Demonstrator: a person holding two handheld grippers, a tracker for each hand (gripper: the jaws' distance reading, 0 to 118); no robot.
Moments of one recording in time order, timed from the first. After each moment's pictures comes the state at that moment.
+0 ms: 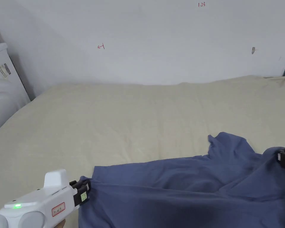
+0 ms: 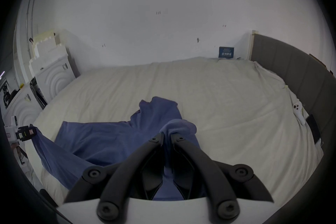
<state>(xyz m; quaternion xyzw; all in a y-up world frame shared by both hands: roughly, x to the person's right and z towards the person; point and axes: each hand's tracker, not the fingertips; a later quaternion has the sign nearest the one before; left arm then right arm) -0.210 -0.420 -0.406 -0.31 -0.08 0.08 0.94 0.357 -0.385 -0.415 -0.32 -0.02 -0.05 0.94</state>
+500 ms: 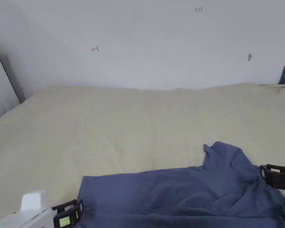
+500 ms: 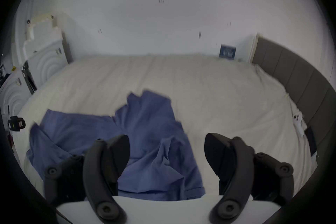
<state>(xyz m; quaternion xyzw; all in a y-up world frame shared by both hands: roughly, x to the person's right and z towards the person) -0.224 -0.430 -0.398 -0.31 -0.03 0.05 0.95 0.364 -0.388 -0.406 -0.27 -0.03 0.01 0.96</state>
